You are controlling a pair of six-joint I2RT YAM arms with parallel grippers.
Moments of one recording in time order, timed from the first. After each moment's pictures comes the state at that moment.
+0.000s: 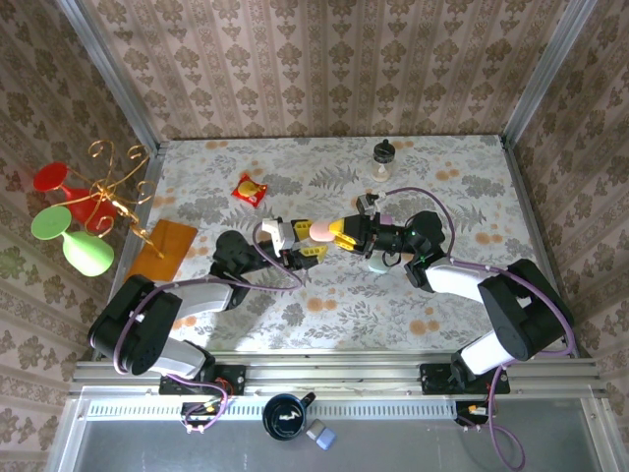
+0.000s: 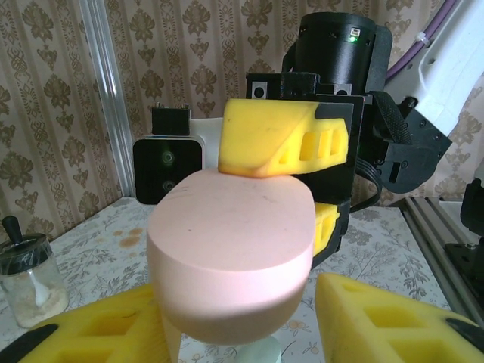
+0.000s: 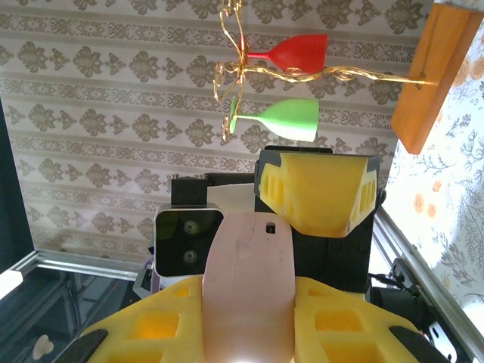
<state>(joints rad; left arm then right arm) -0.60 1.42 0.45 1.18 0.82 -0.06 0.44 1.51 0.60 1.16 -0.94 1.65</state>
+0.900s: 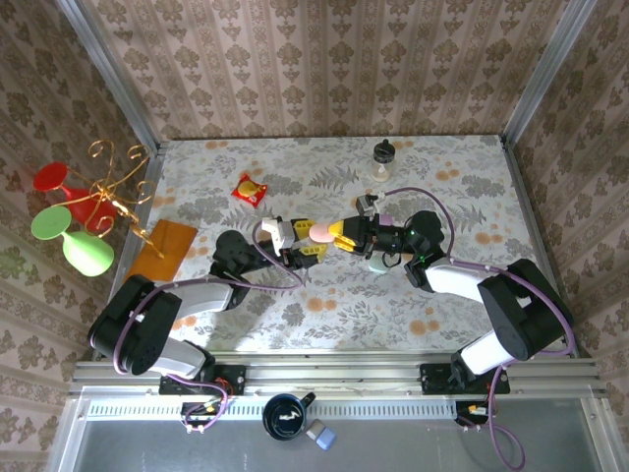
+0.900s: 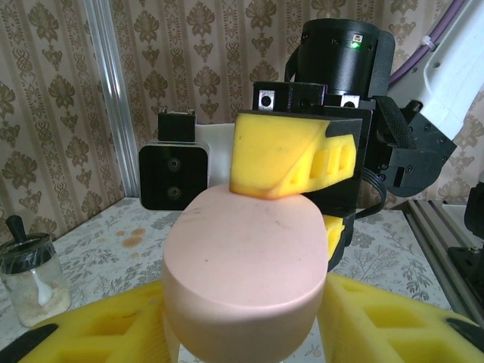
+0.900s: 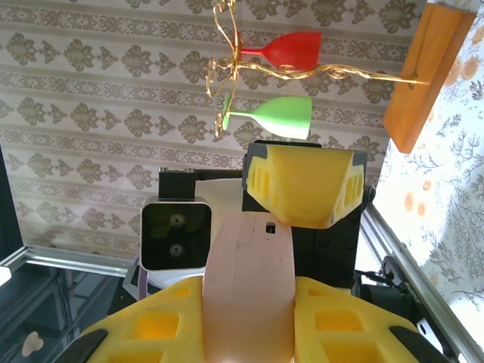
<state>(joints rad) -0.60 1.42 0.45 1.18 0.81 -0.06 0.44 1.51 0.60 1.13 -0.95 1.61</state>
